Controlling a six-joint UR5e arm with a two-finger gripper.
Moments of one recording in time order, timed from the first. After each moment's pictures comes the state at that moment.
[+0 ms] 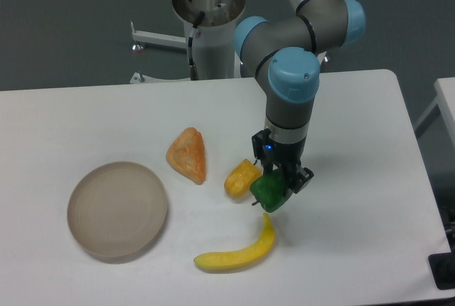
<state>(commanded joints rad) 2.25 -2.04 -1.35 -1.13 1.51 1.28</state>
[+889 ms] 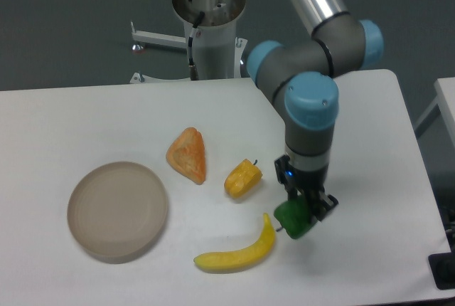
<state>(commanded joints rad) 2.27 -2.29 -1.00 -1.14 1.60 1.40</state>
